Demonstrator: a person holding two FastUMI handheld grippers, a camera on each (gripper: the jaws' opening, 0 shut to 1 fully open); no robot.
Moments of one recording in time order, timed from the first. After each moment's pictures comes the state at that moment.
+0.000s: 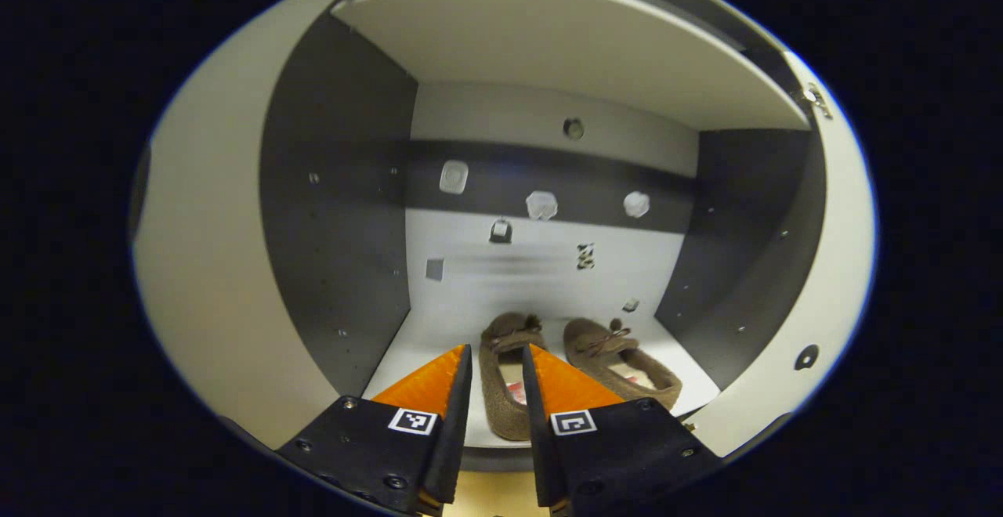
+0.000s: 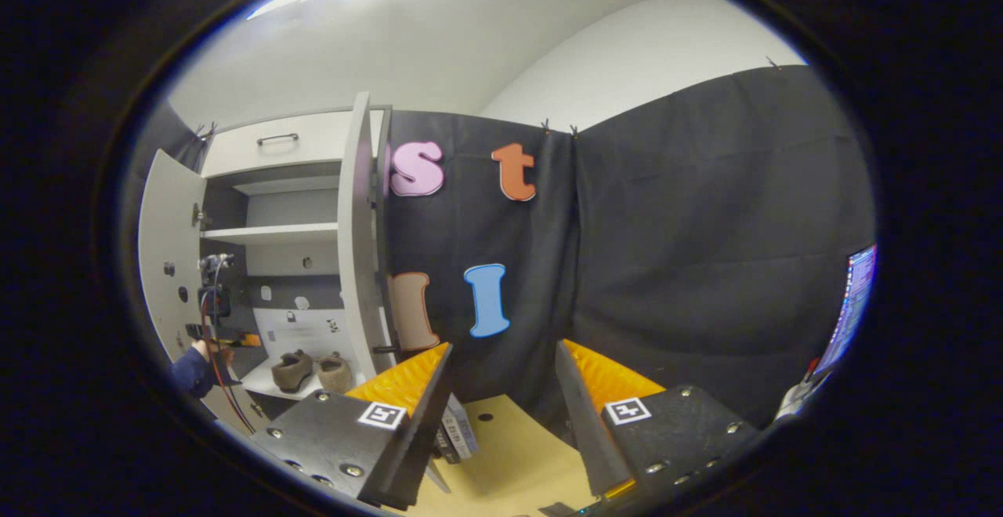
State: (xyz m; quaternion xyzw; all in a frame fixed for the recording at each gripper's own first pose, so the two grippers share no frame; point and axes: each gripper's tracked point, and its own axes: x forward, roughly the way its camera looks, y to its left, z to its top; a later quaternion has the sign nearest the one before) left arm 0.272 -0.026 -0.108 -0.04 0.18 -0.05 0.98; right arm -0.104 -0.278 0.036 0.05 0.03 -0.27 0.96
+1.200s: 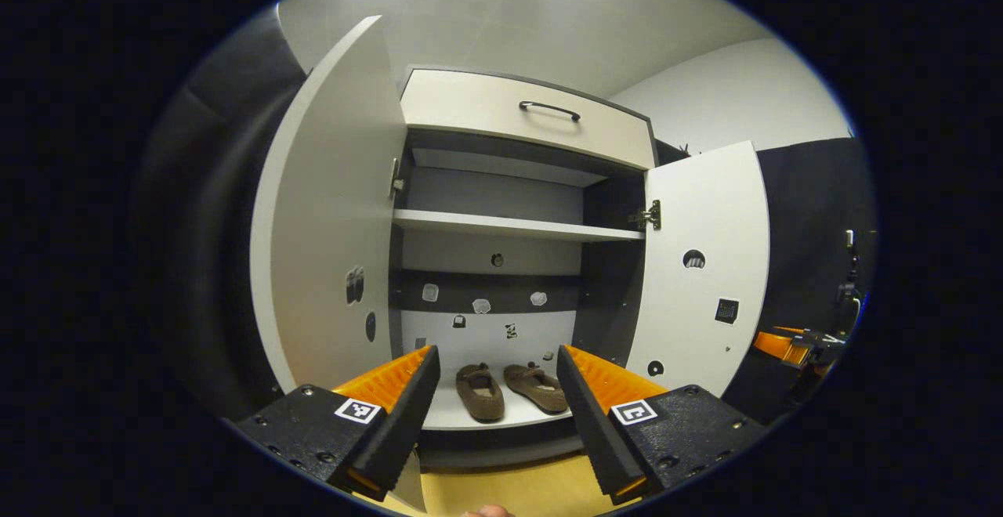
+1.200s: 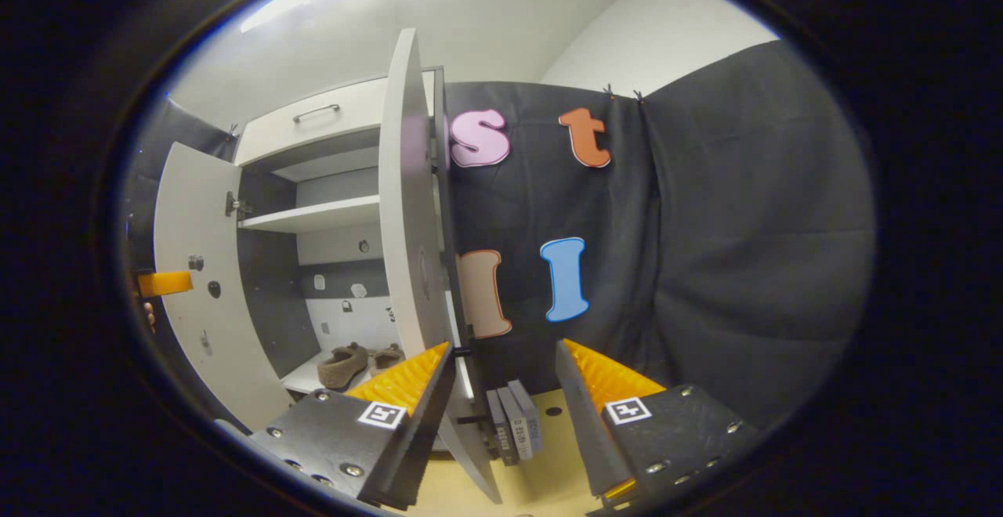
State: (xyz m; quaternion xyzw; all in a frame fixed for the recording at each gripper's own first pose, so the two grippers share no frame) left arm 0.066 -0.004 0.046 -0.04 0.03 -0.14 0.99; right arm -0.001 -0.240 -0.012 0.08 0.06 -0.15 0.98
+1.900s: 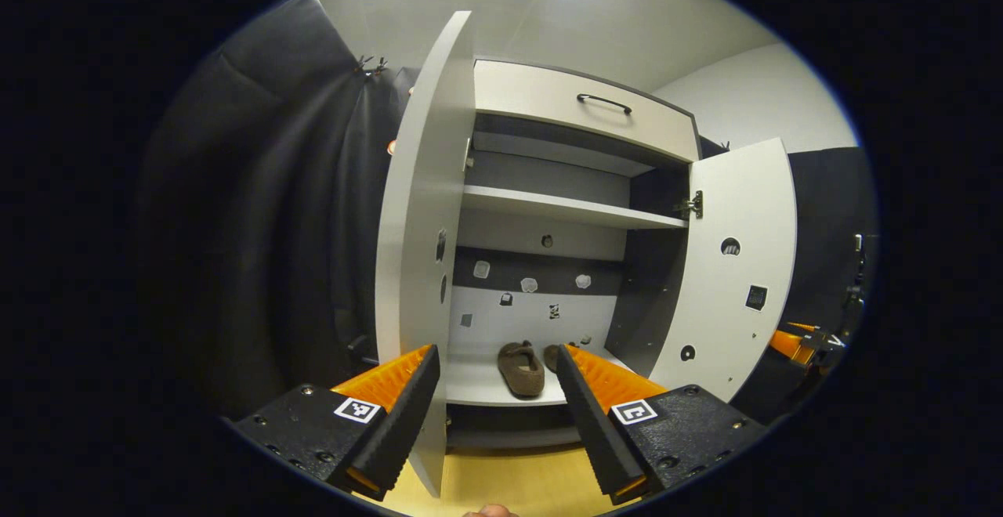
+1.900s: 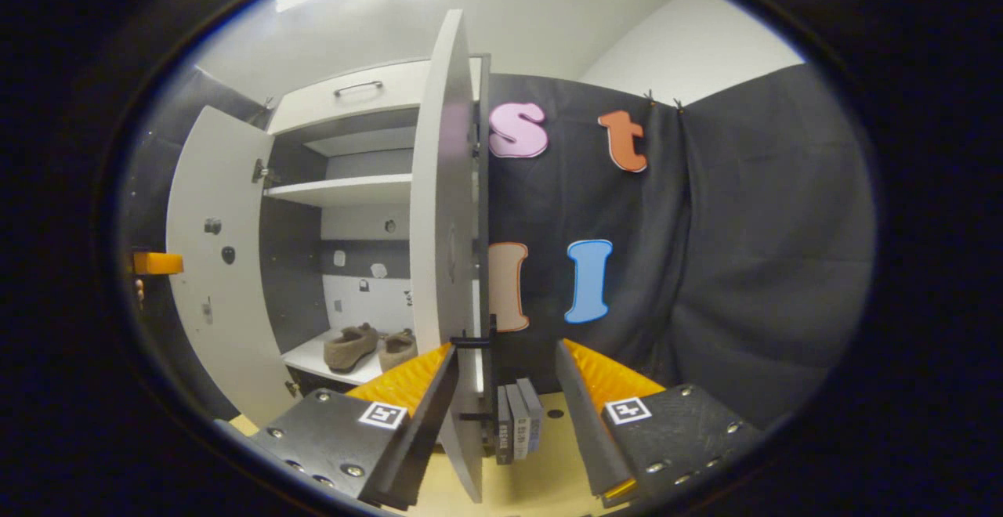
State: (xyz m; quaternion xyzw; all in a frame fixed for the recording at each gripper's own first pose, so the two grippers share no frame) left arm 0.041 0.050 0.020 -0.05 0.06 -0.06 0.99; right arm 0.014 -0.206 -0.020 0.03 0.07 -0.09 0.99
